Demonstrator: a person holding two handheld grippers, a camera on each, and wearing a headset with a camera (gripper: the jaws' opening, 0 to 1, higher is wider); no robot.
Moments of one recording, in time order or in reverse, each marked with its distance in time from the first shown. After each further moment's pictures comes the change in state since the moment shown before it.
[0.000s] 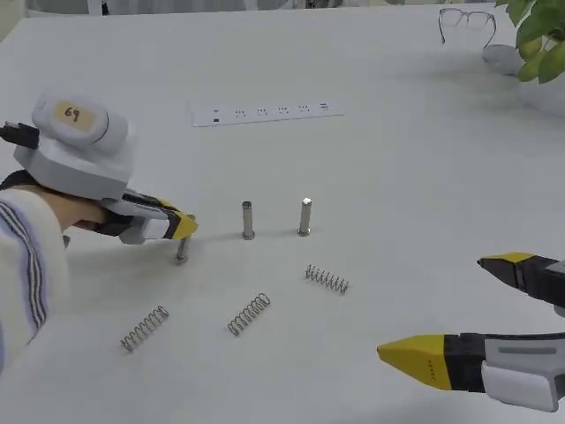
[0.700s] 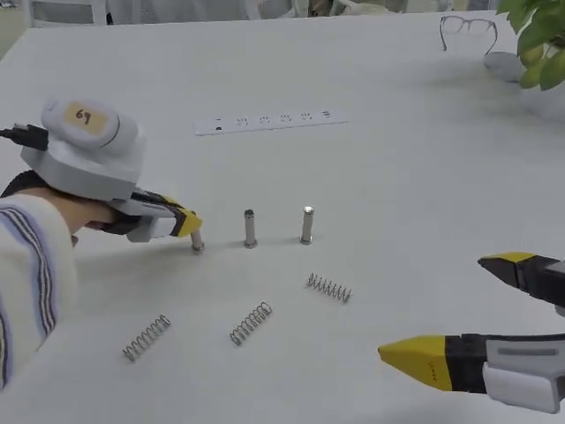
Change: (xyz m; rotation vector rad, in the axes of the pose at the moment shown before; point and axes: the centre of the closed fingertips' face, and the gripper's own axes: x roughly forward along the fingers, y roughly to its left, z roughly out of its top) left arm 0.004 0.008 0.016 0.033 -0.021 0.056; right arm 0.003 -0.002 0.006 -0.028 -0.005 0.002
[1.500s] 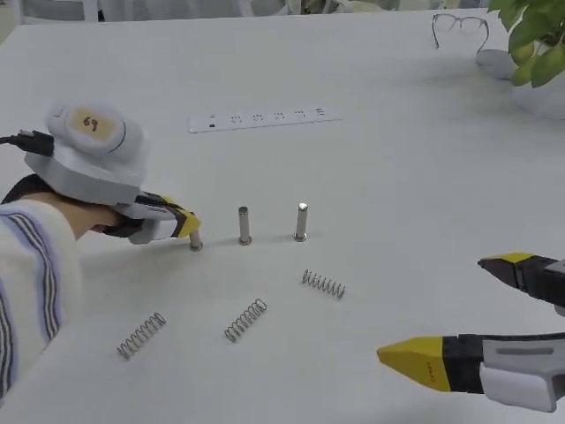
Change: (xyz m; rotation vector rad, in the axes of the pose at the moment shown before) left arm 0.003 -0.004 -0.001 -0.008 -0.023 0.026; right arm -0.004 -0.001 -0.005 0.016 0.017 -0.016
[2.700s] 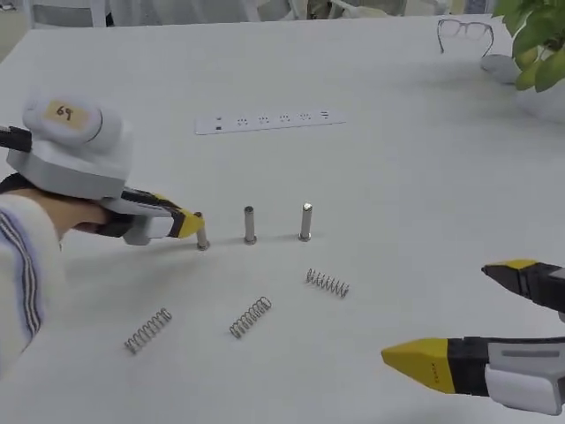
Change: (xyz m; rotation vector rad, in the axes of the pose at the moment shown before) left arm -0.024 0.000 -0.004 -0.082 -0.021 -0.015; right arm -0.004 0.004 -0.003 0.018 -0.008 0.009
